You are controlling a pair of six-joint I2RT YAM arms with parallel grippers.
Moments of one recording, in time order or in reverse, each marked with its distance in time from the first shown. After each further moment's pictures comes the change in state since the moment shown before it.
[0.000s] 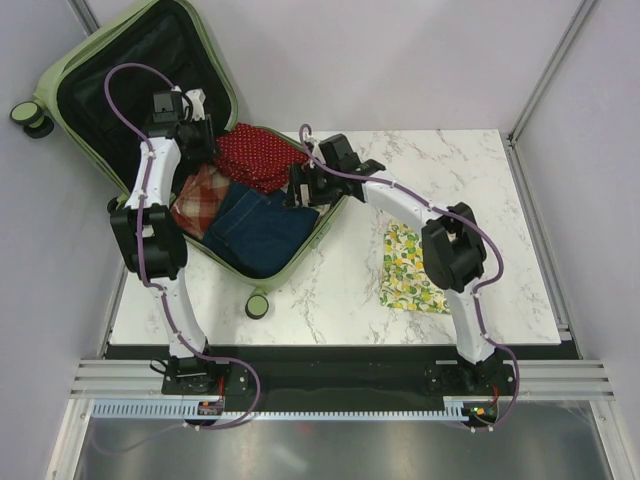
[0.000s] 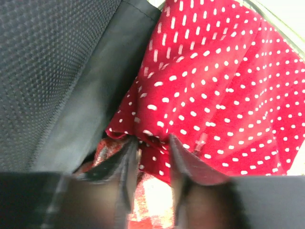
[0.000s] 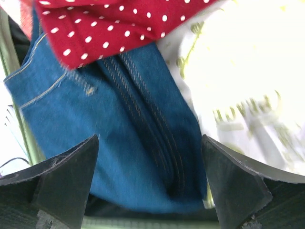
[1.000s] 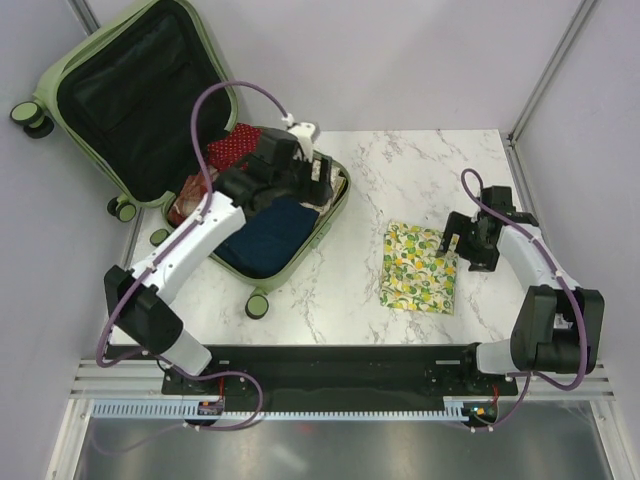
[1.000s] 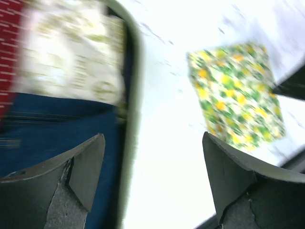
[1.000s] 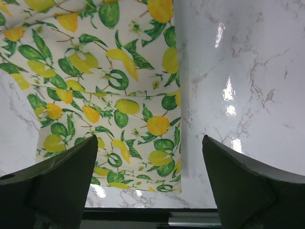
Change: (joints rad) left arm -0.670 -0.540 -0.458 0.093 -0.228 -0.208; right arm -0.709 -0.809 -0.948 -0.324 0.260 -0.135
